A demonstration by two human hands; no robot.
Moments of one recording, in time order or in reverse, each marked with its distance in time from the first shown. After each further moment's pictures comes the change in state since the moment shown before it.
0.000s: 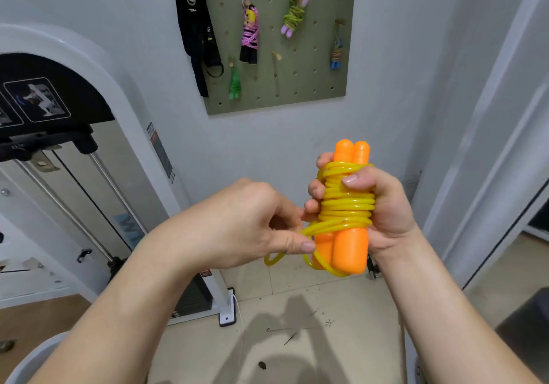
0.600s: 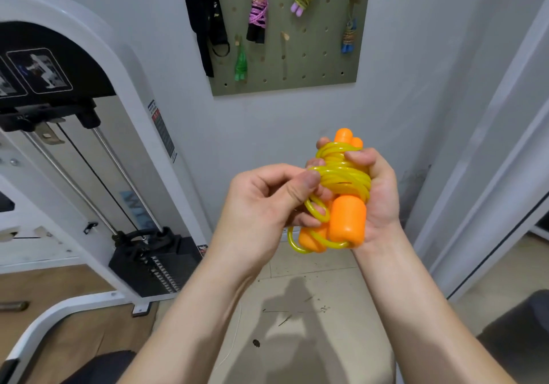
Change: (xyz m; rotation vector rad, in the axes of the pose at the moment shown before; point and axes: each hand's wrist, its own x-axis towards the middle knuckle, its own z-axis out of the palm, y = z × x) left_hand 0.024 0.030 0.067 -1.182 0.595 -0.007; right_hand -0.004 0.000 0.002 0.260 0.090 0.023
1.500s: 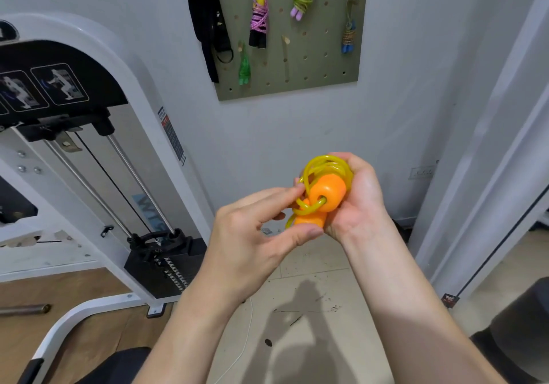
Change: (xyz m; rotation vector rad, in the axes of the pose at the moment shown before) left_hand -0.032 -0.021 -0.023 0.805 0.049 0.517; right_hand 0.008 0.009 -0.002 -0.007 0.479 0.018
